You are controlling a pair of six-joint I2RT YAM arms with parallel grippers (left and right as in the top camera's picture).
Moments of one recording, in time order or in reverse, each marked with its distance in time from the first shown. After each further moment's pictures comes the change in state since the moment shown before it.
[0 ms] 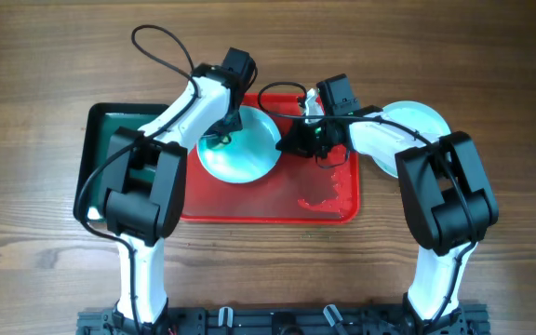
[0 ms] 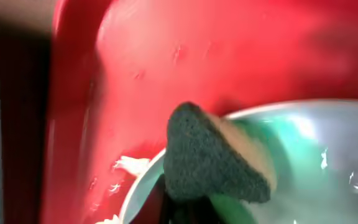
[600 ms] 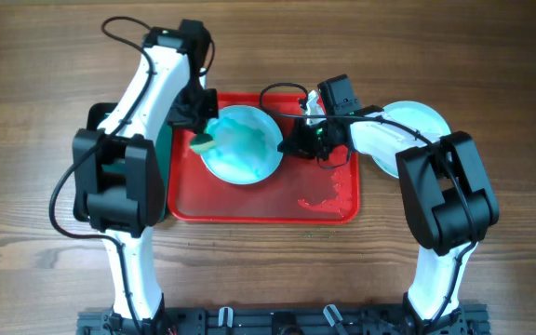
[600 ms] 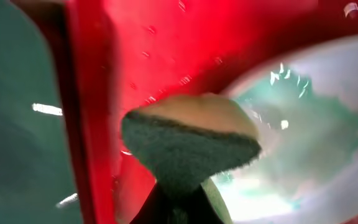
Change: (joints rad) left arm 0.171 0.013 0.235 -0.332 0.344 0.288; right arm -0.005 0.000 0.000 -0.017 -0.002 0.000
